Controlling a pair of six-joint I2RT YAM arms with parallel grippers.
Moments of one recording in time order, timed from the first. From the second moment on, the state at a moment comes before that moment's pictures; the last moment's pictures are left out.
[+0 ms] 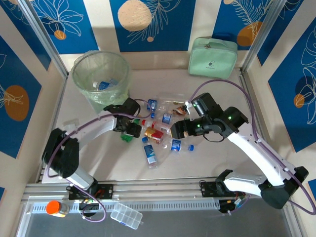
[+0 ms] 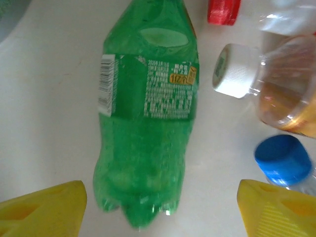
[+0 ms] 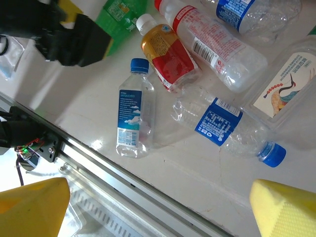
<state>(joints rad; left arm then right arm) -0.60 1.59 1.13 -0.87 -0.08 -0.26 0.67 1.13 1.29 -1.17 -0.23 0.41</state>
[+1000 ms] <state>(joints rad) -0.50 1.75 1.13 -0.77 -0.06 -0.19 0.65 1.10 1.27 -1.17 -0.25 0.41</state>
